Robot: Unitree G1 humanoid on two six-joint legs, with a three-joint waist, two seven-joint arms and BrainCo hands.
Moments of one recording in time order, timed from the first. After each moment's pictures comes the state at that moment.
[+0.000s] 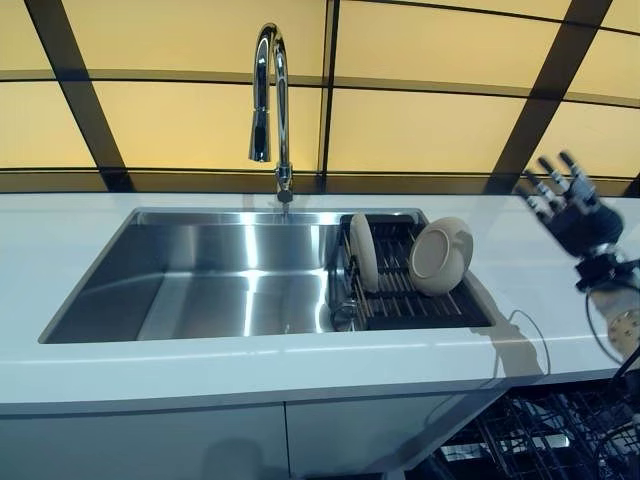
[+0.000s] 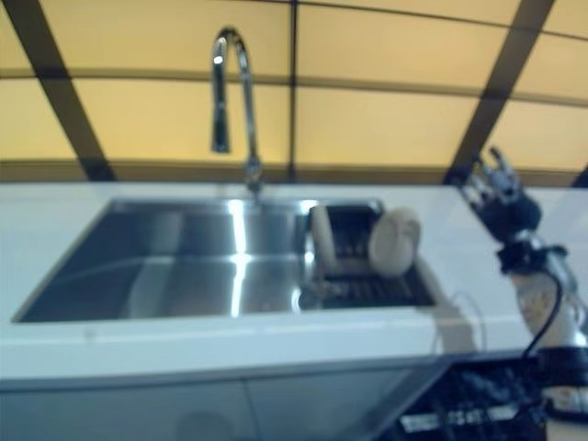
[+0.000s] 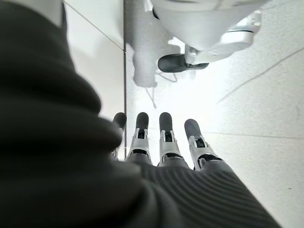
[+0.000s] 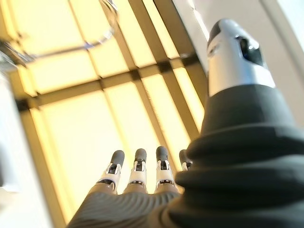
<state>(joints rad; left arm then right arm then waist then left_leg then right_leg) 0.04 0.31 -0.21 1.29 -0.30 0.07 -0.09 -0.50 -0.92 -0.17 0.32 1.29 0.09 0.17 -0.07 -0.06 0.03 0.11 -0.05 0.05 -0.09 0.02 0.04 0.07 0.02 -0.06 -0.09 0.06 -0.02</state>
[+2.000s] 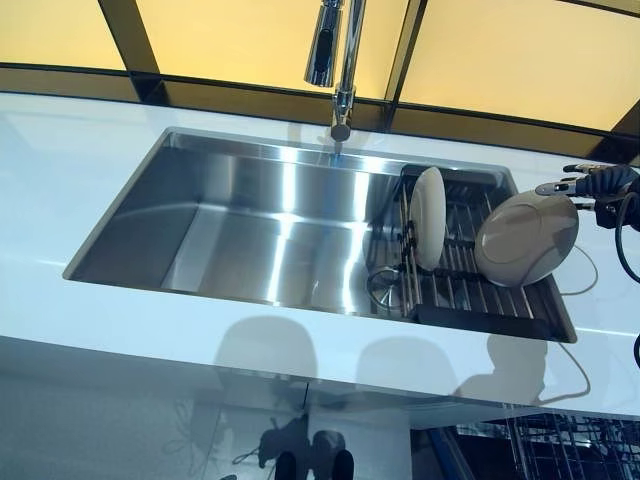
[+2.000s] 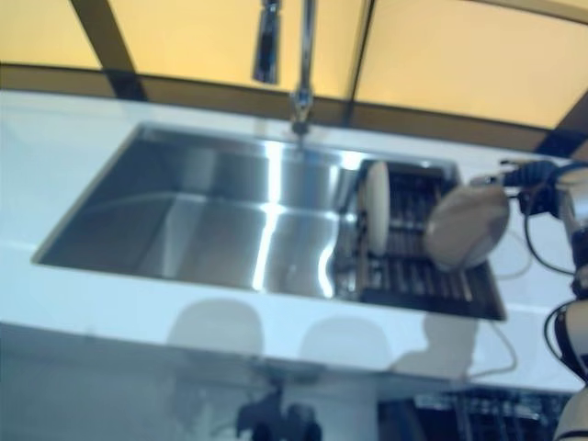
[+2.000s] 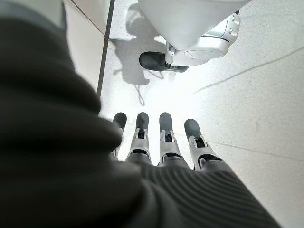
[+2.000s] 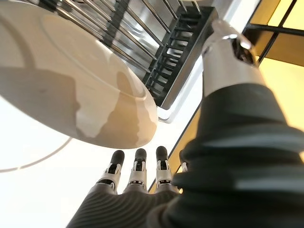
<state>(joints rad) -0.02 0.34 -0.26 1.24 -0.38 0.07 -0.07 -1.17 -1.08 0.49 0.92 0.43 0.54 0.39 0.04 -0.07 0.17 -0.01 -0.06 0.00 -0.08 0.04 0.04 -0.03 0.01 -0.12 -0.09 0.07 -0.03</state>
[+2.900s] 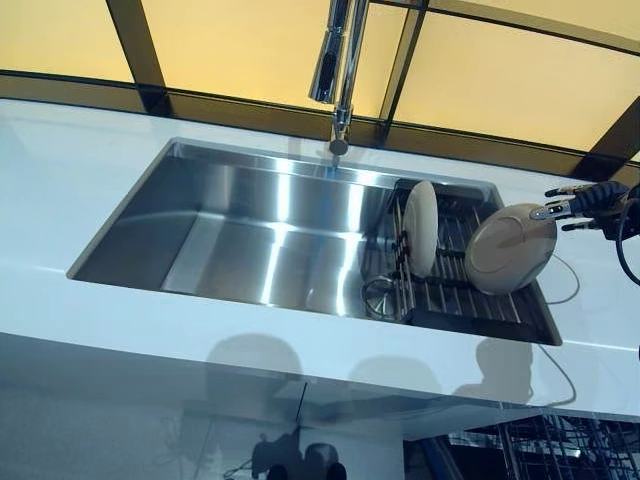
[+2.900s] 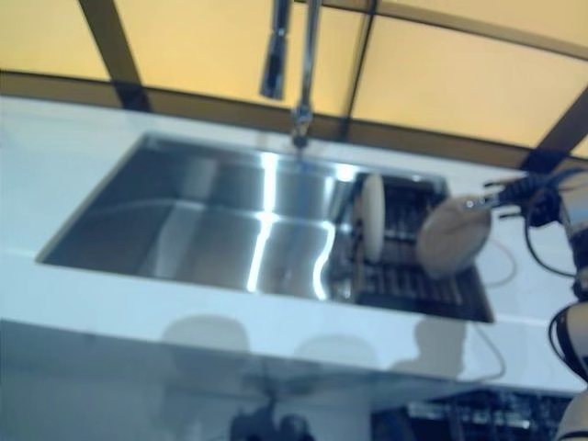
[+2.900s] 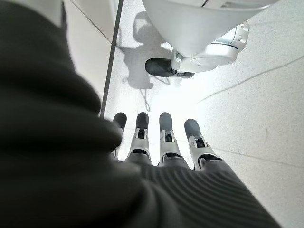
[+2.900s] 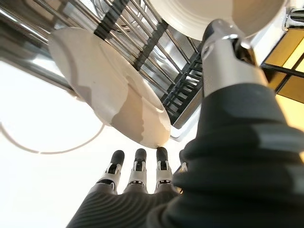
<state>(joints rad) -0.01 0.35 -0.26 1.24 -0.38 0.07 -0.09 -1.17 -1.09 0.54 0.92 0.27 0.56 0.64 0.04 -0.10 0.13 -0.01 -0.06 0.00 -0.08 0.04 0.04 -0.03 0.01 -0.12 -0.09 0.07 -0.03</state>
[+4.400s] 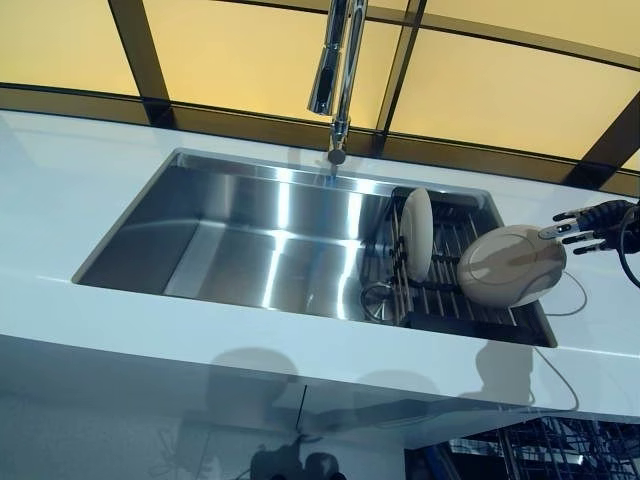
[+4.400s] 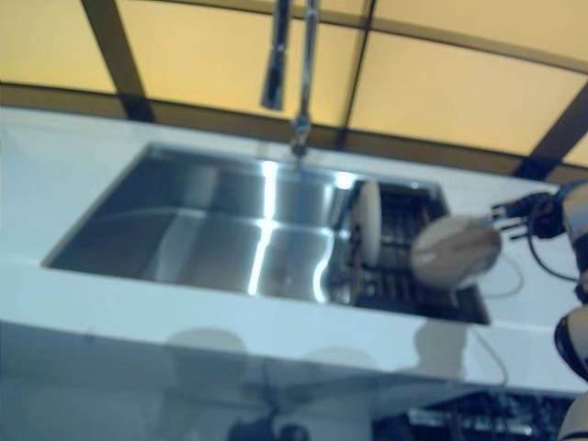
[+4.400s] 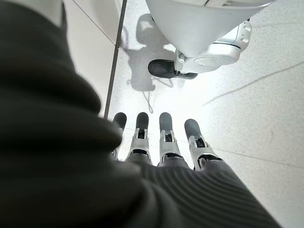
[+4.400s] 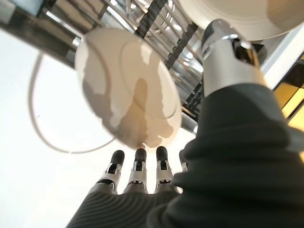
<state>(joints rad) 0.00 0.35 -0.26 1.24 -0.38 0.06 -0.11 -1.17 -1.10 0.58 0.97 0.23 0.62 0.71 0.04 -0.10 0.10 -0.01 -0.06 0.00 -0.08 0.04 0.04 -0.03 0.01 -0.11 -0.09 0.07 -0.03</state>
